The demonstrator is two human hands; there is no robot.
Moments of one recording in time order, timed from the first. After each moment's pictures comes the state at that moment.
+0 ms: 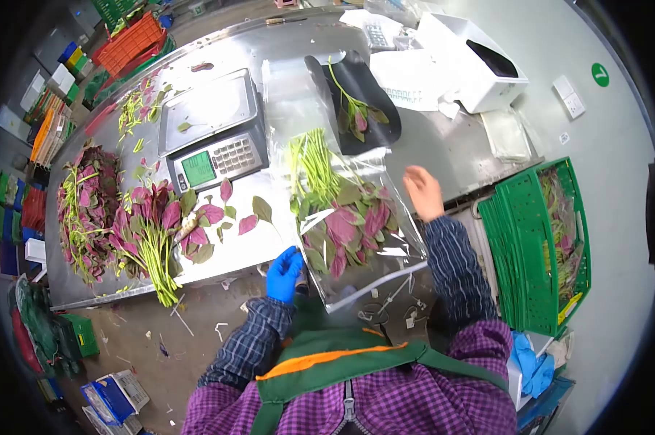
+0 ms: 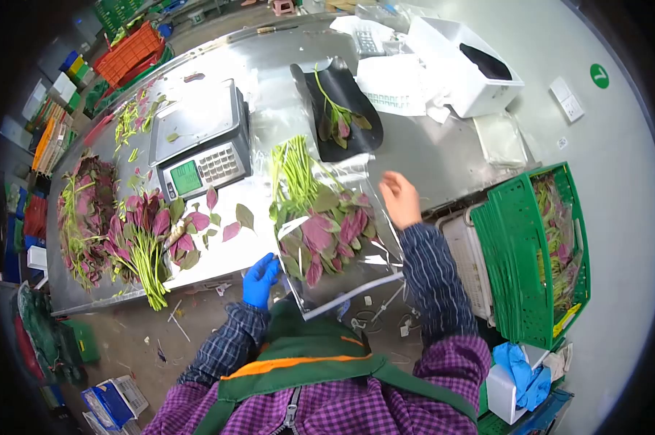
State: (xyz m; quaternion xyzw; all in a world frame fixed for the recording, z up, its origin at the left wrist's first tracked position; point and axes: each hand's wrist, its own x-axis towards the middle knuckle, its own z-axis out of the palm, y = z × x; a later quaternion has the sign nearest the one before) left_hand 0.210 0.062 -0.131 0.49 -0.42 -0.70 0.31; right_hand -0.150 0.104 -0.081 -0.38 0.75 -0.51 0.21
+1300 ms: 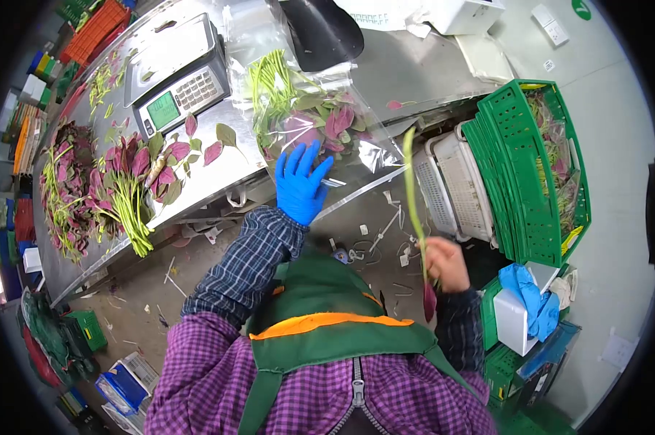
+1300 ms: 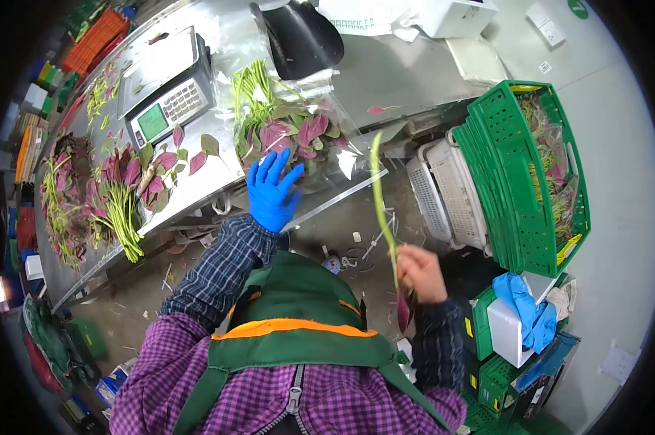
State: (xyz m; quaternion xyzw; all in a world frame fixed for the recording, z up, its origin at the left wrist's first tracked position) left_hand 0.142 0.113 -0.096 0.25 -0.94 -0.09 0.23; right_hand -0.005 0.409 -0.026 -0.10 0.68 -0.53 0.50
